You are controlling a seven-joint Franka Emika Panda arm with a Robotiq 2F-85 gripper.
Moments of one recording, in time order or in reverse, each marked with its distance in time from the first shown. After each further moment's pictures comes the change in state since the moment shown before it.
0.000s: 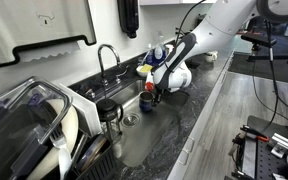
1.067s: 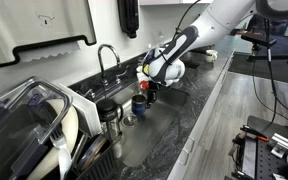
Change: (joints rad) arm -0.133 0.009 0.150 0.135 -0.231 -0.242 -0.099
